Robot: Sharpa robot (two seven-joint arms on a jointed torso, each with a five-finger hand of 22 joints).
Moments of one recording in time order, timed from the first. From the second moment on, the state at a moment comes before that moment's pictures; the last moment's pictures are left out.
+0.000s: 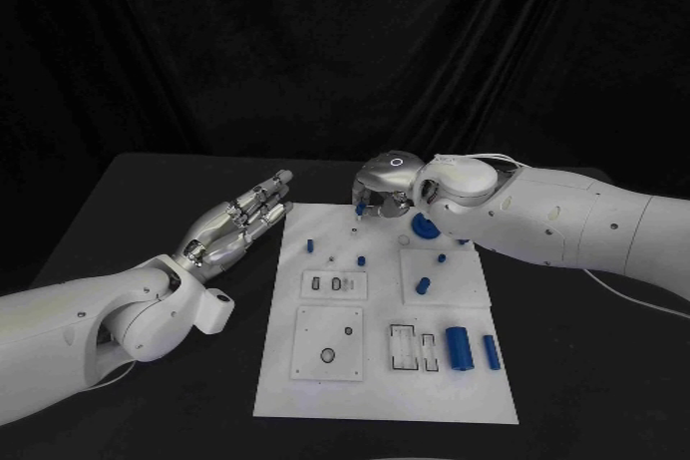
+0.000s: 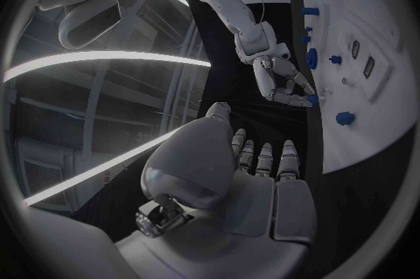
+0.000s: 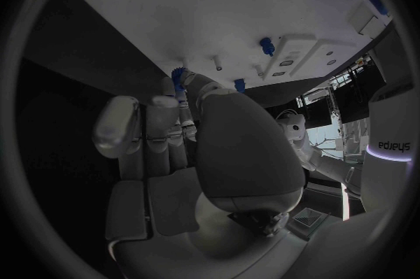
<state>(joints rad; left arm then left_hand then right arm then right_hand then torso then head) 1.24 -1.00 -0.21 1.63 -0.26 -0.08 0.68 1.44 0.25 -0.21 0.29 0.61 0.23 -0.05 0.03 0.03 0.04 -0.09 0.01 0.01 0.00 -0.02 0.00 0.00 0.17 0.01 0.10 0.01 0.00 1.41 -0.47 -0.21 1.12 -1.72 -0.27 0.10 1.47 -0.11 0.37 0.14 0.23 1.09 0.12 0.12 0.13 1.22 0.06 0.07 0.07 1.46 -0.03 1.07 0.75 0.12 1.40 0.07 1.23 1.04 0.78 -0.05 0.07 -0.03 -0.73</state>
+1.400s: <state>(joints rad) 1.24 -1.00 -0.21 1.61 -0.26 -0.07 0.68 1.45 0.27 -0.20 0.29 0.62 0.23 -0.04 0.03 0.03 0.03 -0.09 0.01 0.01 0.00 -0.01 0.00 0.00 0.17 0.01 0.11 0.01 0.00 1.39 -0.48 -0.21 1.13 -1.72 -0.23 0.10 1.44 -0.13 0.38 0.13 0.20 0.90 0.07 0.06 0.09 1.04 0.08 0.07 0.06 1.43 -0.04 1.04 0.71 0.12 1.36 0.06 1.22 1.03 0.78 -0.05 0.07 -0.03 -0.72</state>
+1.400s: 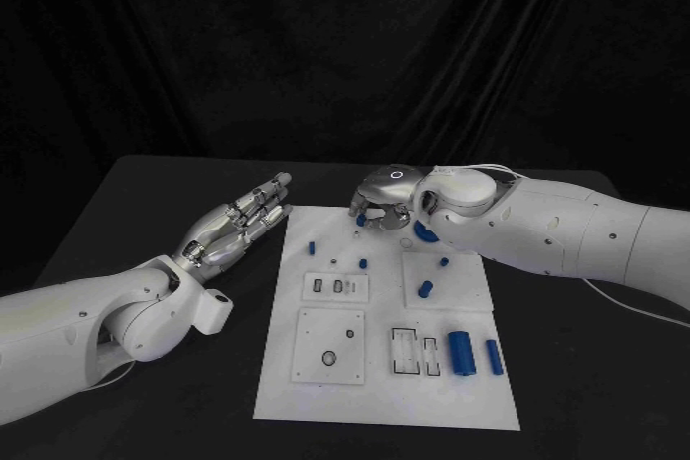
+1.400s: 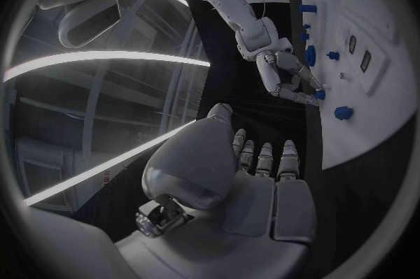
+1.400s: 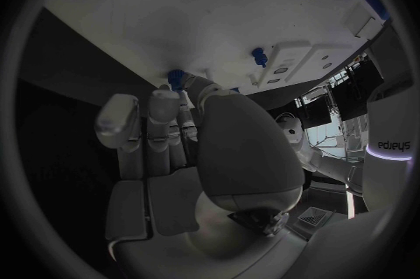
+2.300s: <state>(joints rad) 1.24 -1.01 -0.21 1.61 -0.26 -0.06 0.68 1.45 0.26 -0.19 0.28 0.62 0.23 -0.04 0.03 0.03 0.03 -0.09 0.01 0.01 0.00 -0.01 0.00 0.00 0.17 0.01 0.11 0.01 0.00 1.46 -0.72 -0.21 1.35 -1.72 -0.37 0.07 1.44 -0.10 0.28 0.11 0.20 0.80 0.12 0.11 0.08 0.96 0.08 0.19 0.08 1.38 -0.03 0.98 0.65 0.12 1.31 0.07 1.14 0.98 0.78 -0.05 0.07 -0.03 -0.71</state>
